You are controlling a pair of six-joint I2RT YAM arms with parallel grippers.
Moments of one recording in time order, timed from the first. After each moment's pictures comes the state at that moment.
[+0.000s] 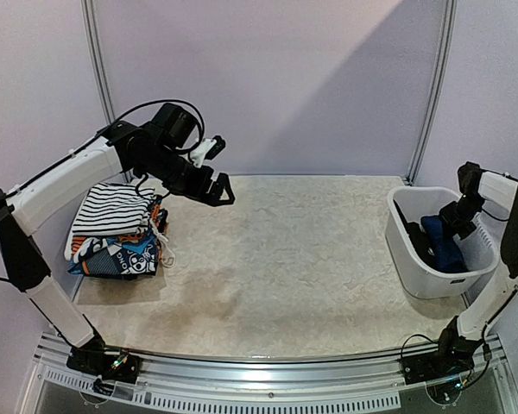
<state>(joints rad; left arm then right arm) -0.66 1.63 1.67 -0.95 0.14 -0.18 -0.30 1.64 1.23 -0.87 0.04 0.89</state>
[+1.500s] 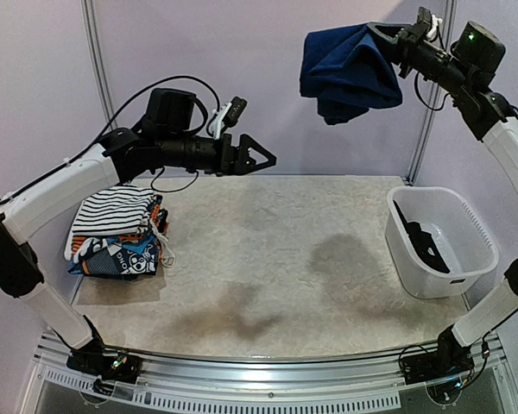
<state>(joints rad) -0.76 1.57 1.61 -0.44 0.44 -0.42 0.34 1.49 1.92 -0.07 -0.48 1.12</state>
